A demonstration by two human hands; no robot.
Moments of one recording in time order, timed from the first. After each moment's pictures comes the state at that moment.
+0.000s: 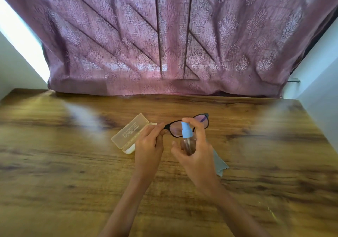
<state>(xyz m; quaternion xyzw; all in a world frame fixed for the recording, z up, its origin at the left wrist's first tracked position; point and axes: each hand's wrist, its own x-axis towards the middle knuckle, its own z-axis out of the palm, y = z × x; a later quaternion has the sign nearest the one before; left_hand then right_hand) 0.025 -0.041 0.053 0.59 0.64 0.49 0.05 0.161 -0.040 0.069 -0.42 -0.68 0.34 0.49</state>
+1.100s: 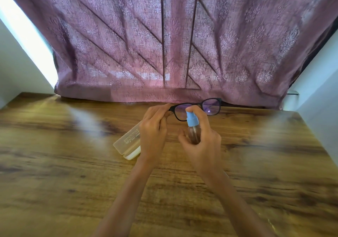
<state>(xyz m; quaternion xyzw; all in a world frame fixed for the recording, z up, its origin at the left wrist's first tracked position) 0.026 0.000 0.092 0.58 0.57 0.58 -0.05 0.159 -0.014 0.108 -0.41 -0.73 0.16 0.52</state>
